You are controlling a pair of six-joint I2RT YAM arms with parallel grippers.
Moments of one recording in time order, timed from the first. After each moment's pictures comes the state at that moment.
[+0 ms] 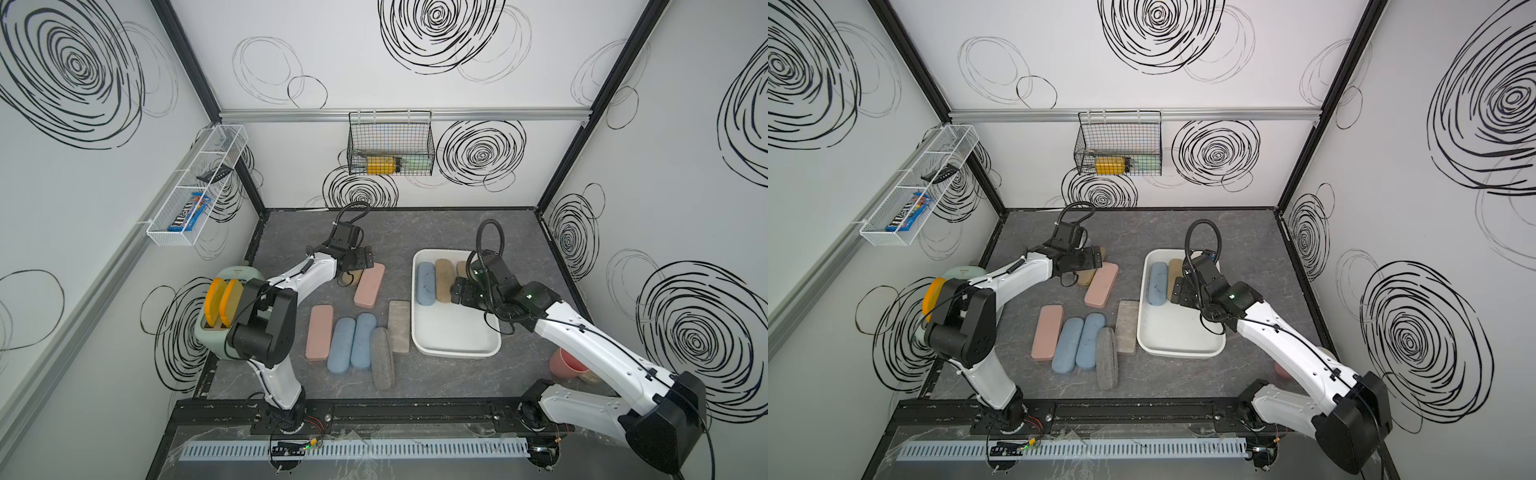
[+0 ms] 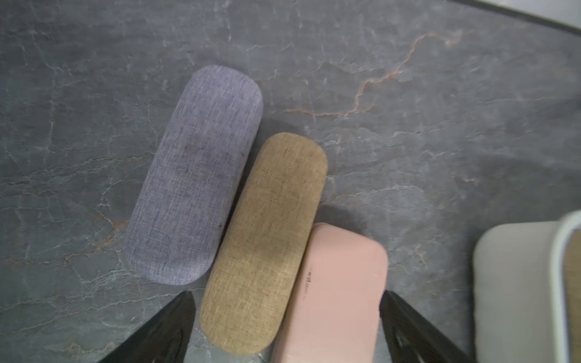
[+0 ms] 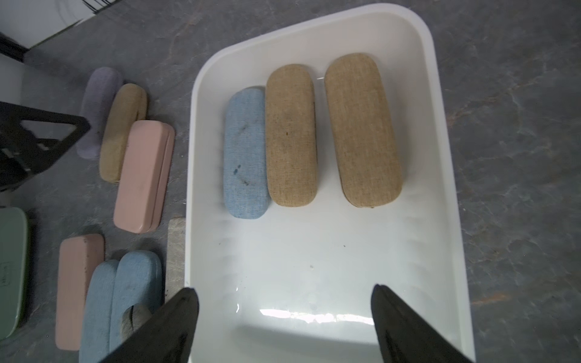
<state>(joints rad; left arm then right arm) -0.28 1.79 1.22 -0.38 -0.07 -0.41 0.63 1.12 0.95 -0.72 0.16 0.74</state>
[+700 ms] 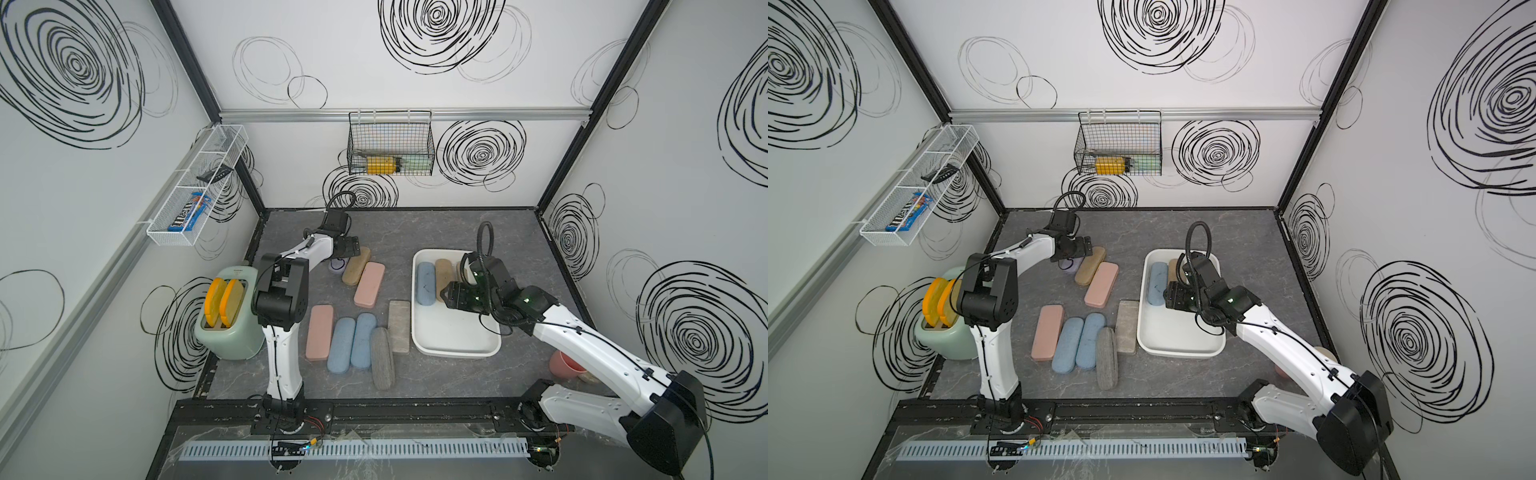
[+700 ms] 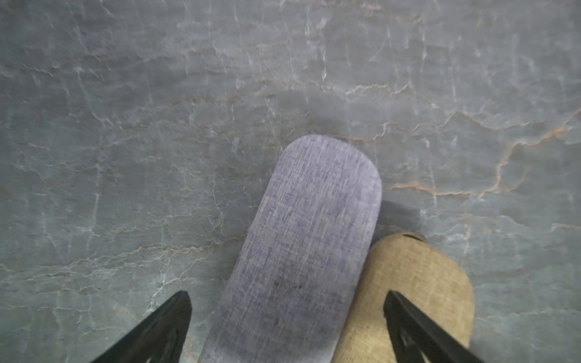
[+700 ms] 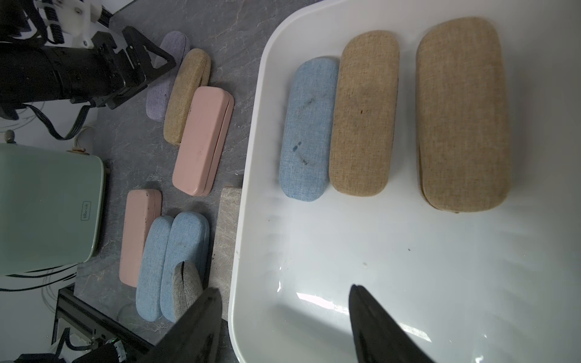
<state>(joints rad) -0.16 2.09 1.51 -0.46 -0.11 -0.33 0.64 1.13 0.90 -0.60 -0.03 0.71</state>
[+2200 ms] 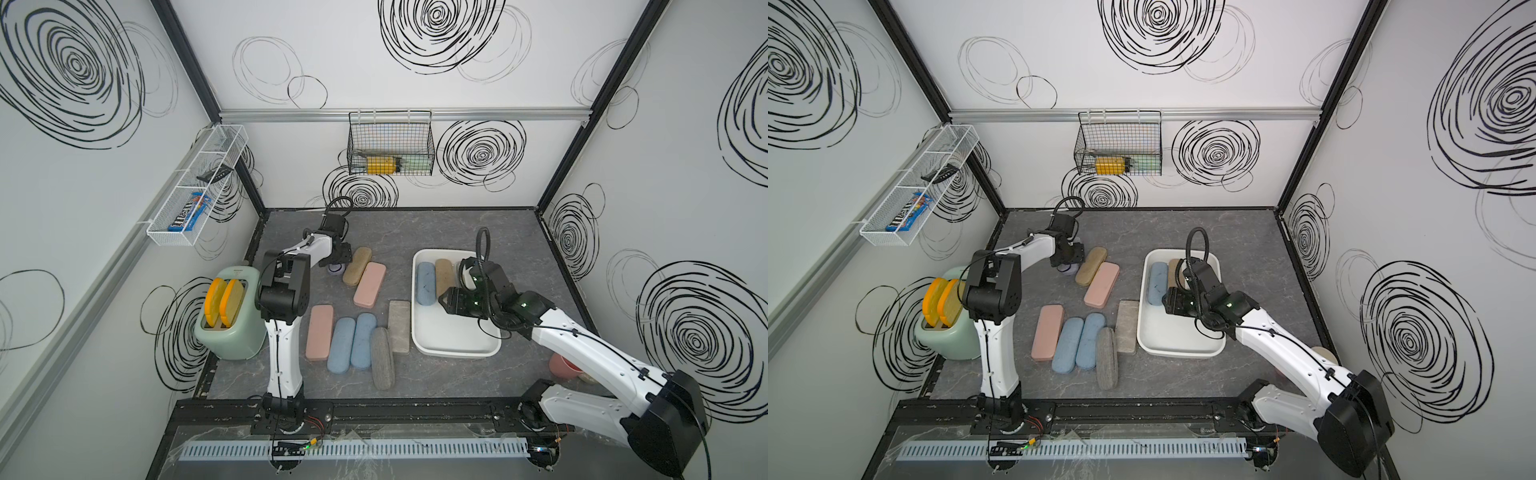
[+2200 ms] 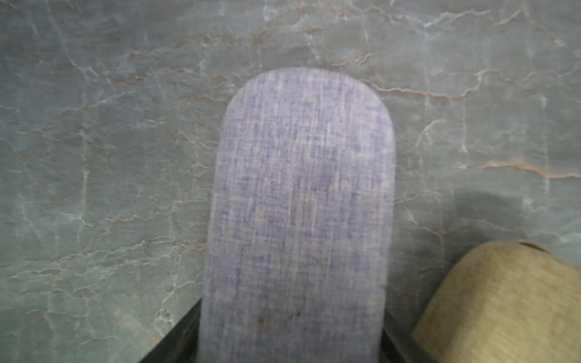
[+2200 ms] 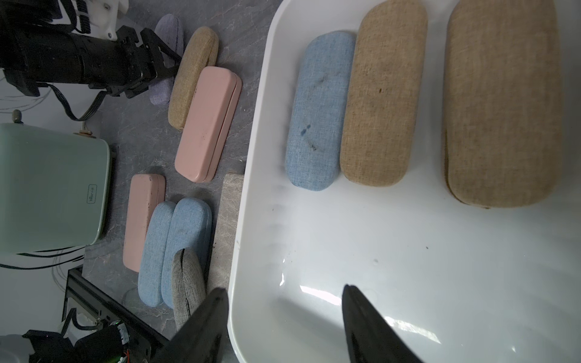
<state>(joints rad) -0.12 2.16 1.55 -0.52 -0.11 -0.32 0.64 1.12 0.83 -0.54 -0.09 0.70</state>
